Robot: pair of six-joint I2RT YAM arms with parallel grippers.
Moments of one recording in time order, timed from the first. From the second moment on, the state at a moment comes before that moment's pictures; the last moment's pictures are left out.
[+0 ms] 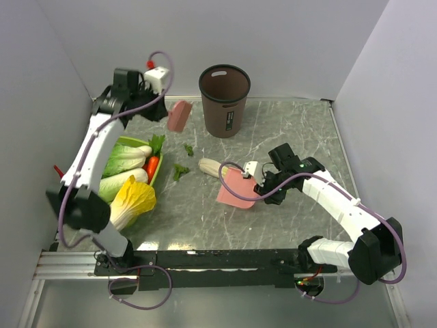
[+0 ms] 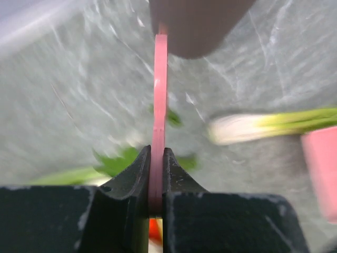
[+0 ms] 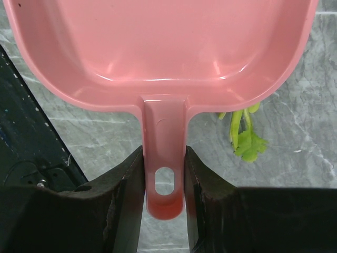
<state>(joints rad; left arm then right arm) -0.19 1.59 1.70 -0.74 0.35 0.12 0.46 1.20 0.94 -0.96 -0.32 -0.72</state>
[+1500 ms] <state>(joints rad) -0.52 1.50 1.35 -1.08 0.11 1.03 0.47 1.16 0.91 -0.95 -0.27 -0.74</state>
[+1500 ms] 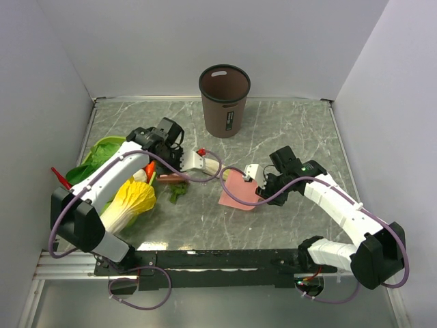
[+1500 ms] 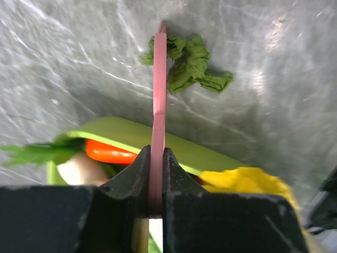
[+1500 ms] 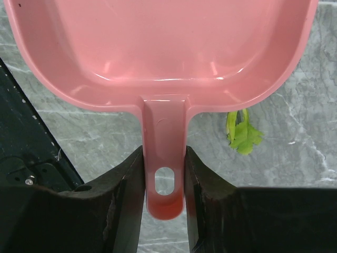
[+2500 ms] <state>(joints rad) -0.51 1.54 1.48 -1.19 -0.06 0.24 0.68 1.43 0.90 -0.89 -0.11 -0.65</state>
